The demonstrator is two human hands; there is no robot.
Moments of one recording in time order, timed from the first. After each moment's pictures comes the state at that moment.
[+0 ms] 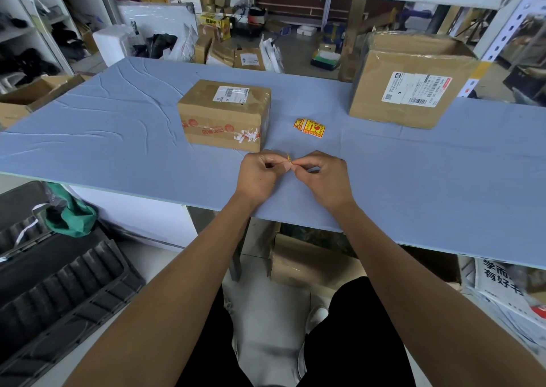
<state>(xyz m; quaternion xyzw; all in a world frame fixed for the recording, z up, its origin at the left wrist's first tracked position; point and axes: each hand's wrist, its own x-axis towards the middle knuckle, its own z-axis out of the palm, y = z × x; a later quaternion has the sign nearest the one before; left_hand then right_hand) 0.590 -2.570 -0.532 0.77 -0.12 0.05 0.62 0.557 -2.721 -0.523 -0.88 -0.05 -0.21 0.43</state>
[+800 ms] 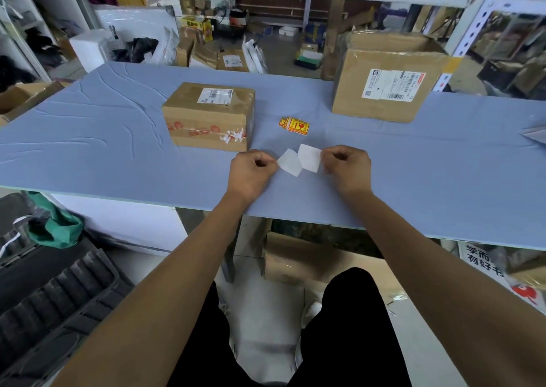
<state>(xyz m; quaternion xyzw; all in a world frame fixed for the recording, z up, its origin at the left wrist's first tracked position) 0.584 -2.574 -0.525 0.83 -0.09 0.04 0.55 0.542 -2.770 -0.508 -0.81 0.16 -0.20 0.53</state>
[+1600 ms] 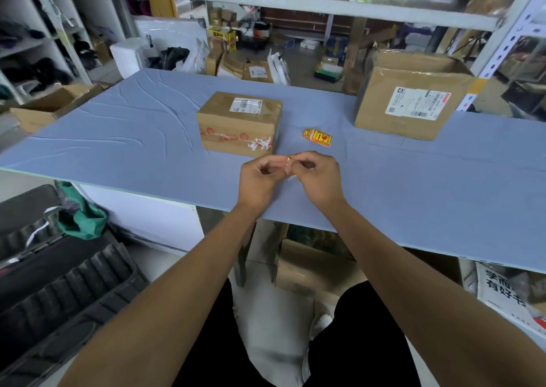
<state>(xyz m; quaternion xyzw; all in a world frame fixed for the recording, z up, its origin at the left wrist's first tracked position) 0.568 -2.544 -0.517 0.68 -0.10 0.05 0.73 0.551 -2.675 -0.493 -0.85 0.00 -0.19 0.49</state>
